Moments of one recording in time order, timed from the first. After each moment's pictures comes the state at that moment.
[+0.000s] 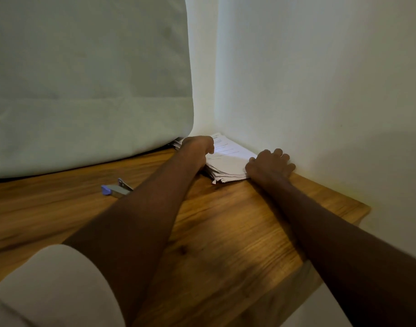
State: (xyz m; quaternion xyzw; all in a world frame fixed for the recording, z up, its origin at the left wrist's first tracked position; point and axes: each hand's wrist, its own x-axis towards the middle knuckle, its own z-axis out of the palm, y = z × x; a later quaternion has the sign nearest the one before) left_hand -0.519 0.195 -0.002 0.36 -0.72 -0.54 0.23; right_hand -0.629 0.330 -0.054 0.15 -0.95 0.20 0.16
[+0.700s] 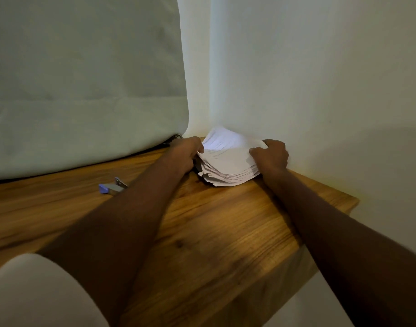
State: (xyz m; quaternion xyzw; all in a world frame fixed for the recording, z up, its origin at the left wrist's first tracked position) left_hand -0.521 0.184 -0.014 0.35 -0.61 -0.65 0.28; right_hand -0.629 0.349 -0.048 0.16 -0.78 0.59 0.13
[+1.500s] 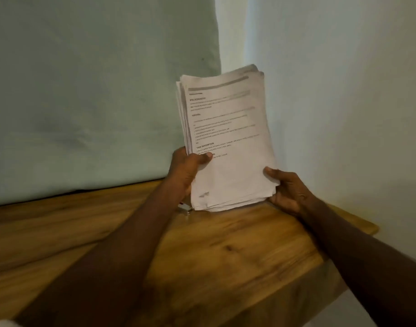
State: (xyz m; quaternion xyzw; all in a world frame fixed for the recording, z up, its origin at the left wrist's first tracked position) left_hand -0.379 0.174 0.009 0.10 -0.61 -0.66 0.42; right_hand -0.564 0.369 -0.023 0.26 -0.40 0.79 -0.39
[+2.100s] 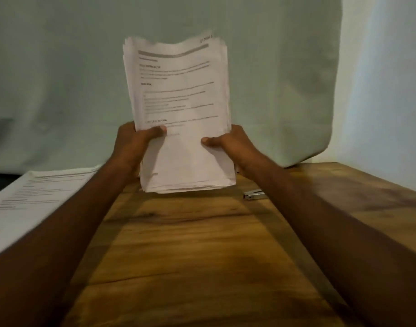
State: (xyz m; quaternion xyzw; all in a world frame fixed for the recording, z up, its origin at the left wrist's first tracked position) left_hand -0.044 0.044 0.039 0.24 -0.62 -0.46 0.59; right_hand -0.254 0.135 0.047 0.54 -0.54 0.61 -0.23
